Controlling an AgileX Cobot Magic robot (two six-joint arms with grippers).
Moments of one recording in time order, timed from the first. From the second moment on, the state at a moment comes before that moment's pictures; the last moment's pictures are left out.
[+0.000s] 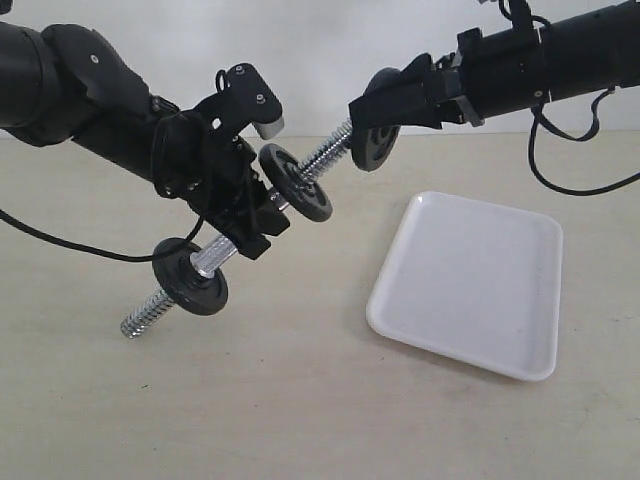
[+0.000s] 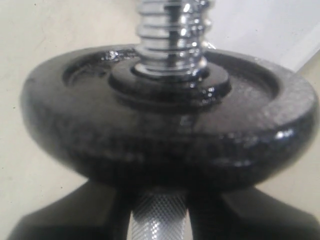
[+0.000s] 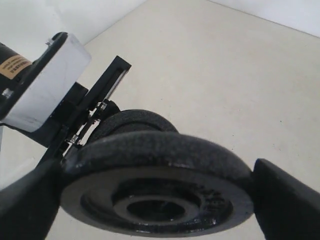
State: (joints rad) left arm -0.02 1.81 -1.21 -0.69 0.52 1.21; right arm -0.32 1.86 -1.34 1.36 1.13 -1.44
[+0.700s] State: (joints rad) left arm -0.02 1.81 -1.21 -0.68 0.52 1.20; right arm -0.32 1.86 -1.35 1.35 1.12 -1.43
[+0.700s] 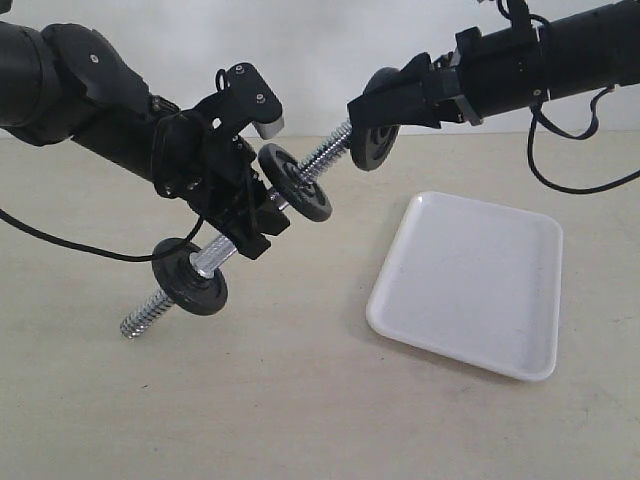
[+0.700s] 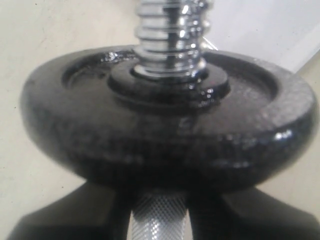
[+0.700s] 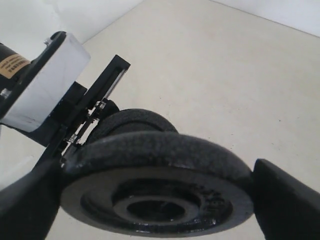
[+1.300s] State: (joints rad) left arm -0.02 1.81 -1.21 -0.68 0.52 1.20; right arm -0.31 1.86 -1.45 1.24 1.14 -1.34
